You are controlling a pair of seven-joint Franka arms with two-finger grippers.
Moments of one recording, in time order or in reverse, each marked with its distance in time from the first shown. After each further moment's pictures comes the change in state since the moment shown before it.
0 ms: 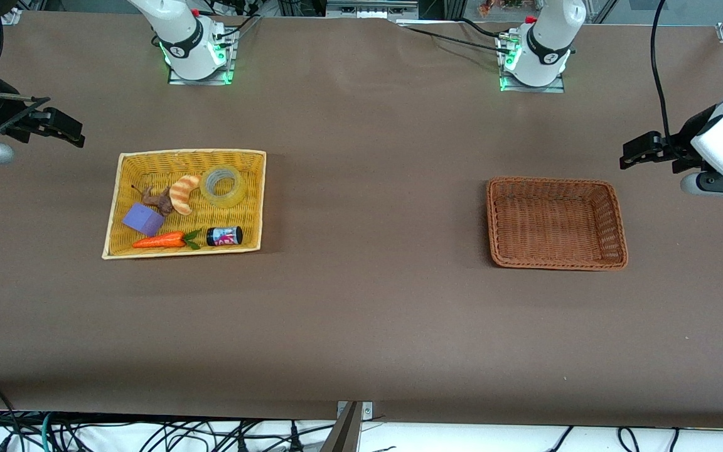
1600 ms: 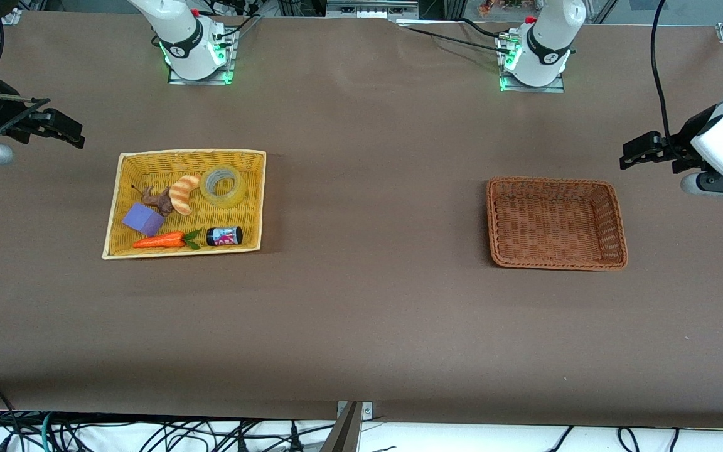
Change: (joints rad) left arm 0.000 0.000 0.000 0.000 0.000 0.000 0.000; right arm -0.001 0.000 0.000 -0.004 0.000 0.006 0.002
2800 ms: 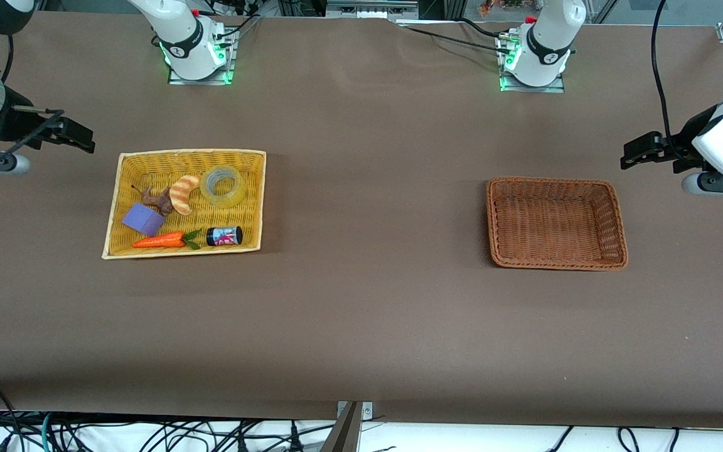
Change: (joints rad) left arm 0.001 0.000 0.002 0.000 0.000 0.000 0.000; right arm 0.001 0.045 0.014 -0.005 0.007 -0.014 -0.025
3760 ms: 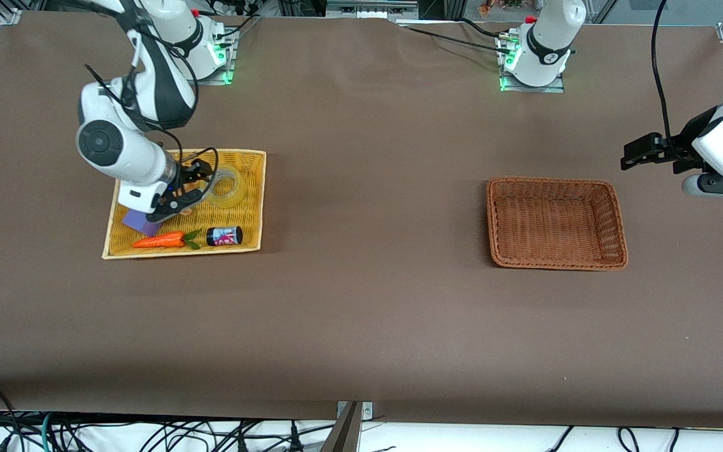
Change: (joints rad) left arm 0.001 0.004 0.000 0.000 0.000 0.000 0.000; right arm 0.055 0.181 0.129 -0.559 0.005 0.718 -0.316
